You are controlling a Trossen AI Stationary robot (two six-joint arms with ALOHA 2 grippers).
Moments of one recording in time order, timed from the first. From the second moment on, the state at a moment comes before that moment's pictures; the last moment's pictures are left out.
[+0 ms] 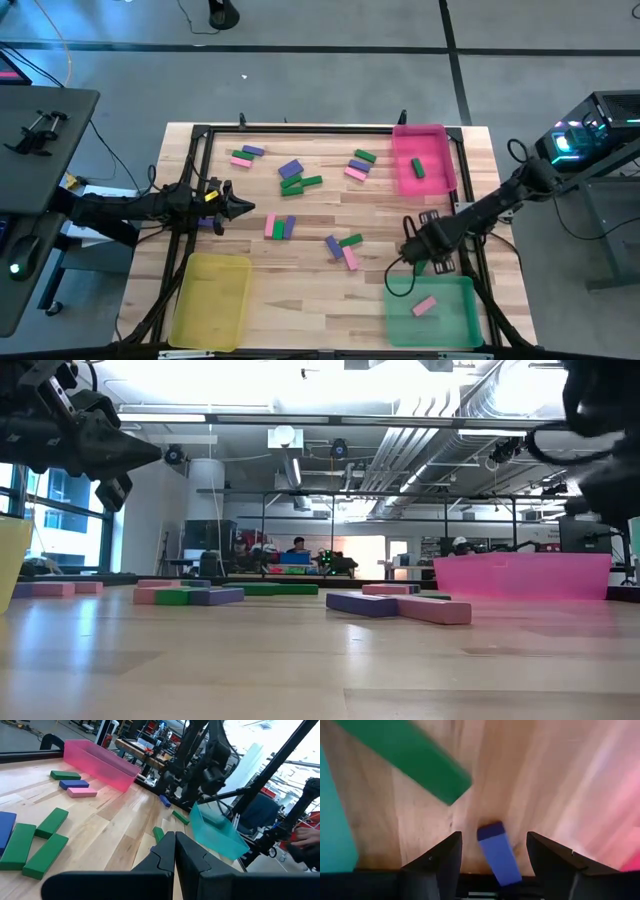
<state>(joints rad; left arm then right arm) 0.01 0.09 0.01 0.02 -0.05 -0.49 0.46 1.41 0.71 -1.14 -0.03 0.24</state>
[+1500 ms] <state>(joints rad) 0.01 0.09 0.01 0.02 -0.05 -0.50 0.44 1.35 0.81 -1.02 0.20 0.44</state>
